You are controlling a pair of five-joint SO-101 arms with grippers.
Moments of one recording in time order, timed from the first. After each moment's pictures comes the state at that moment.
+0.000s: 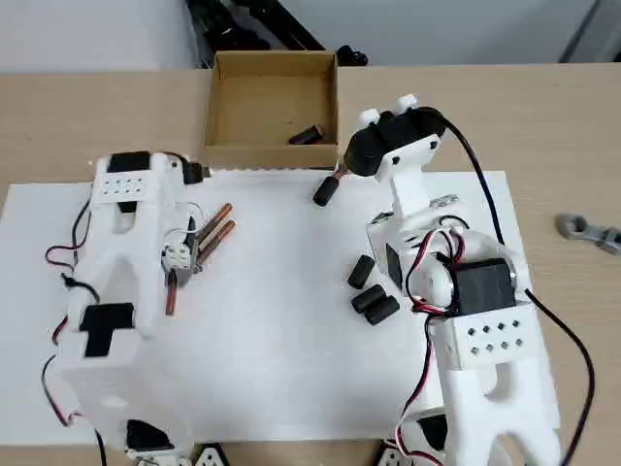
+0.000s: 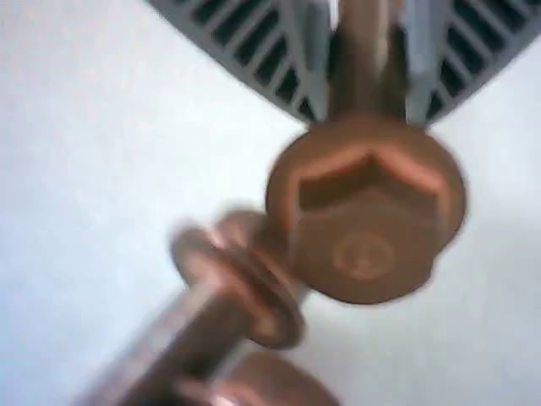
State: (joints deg) left arm -8.4 17.7 -0.5 98.7 0.6; right arm -14.4 -40.0 24.1 71.6 9.2
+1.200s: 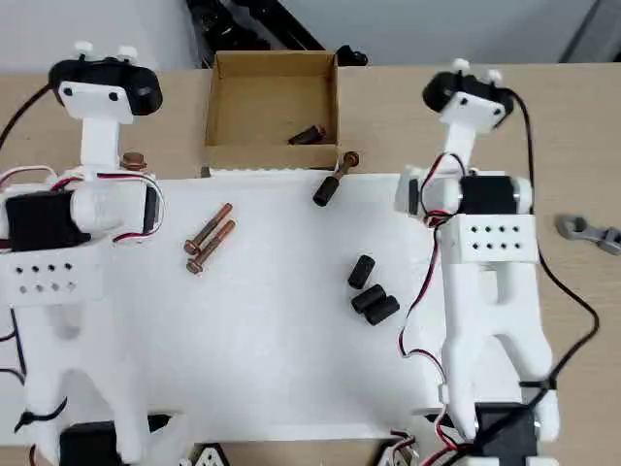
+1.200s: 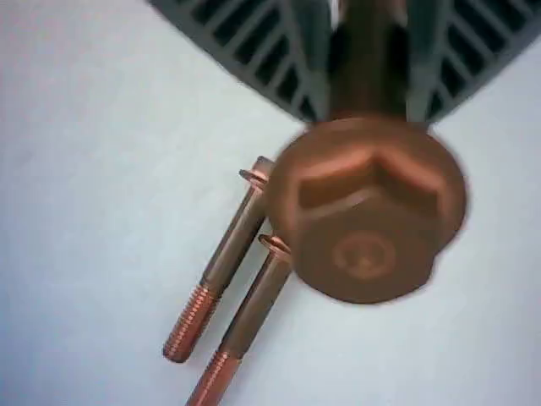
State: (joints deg) left arm -8.5 -20.0 -7.9 99.6 -5.0; right arm -4.5 -14.9 8.5 76.1 -15.2
